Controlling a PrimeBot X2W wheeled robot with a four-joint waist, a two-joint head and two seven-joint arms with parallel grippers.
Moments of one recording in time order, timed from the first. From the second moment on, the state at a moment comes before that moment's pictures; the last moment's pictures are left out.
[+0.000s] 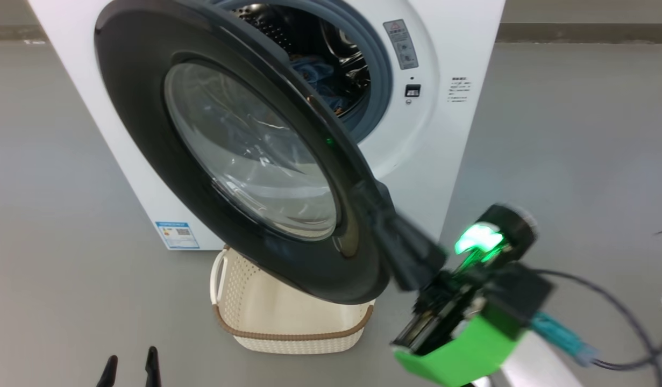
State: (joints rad) left arm 0.12 0.06 0.03 0.21 -0.33 -0.12 -0.25; right arm -0.32 -0.09 0.47 -0.17 0.21 0.13 -0.26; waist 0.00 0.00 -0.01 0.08
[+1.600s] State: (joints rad) left arm 0.03 0.04 0.00 0.22 -0.33 -0.13 -0.25; right arm -0.38 -0.07 0.33 0.19 0.22 0.13 -0.26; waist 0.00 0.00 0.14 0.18
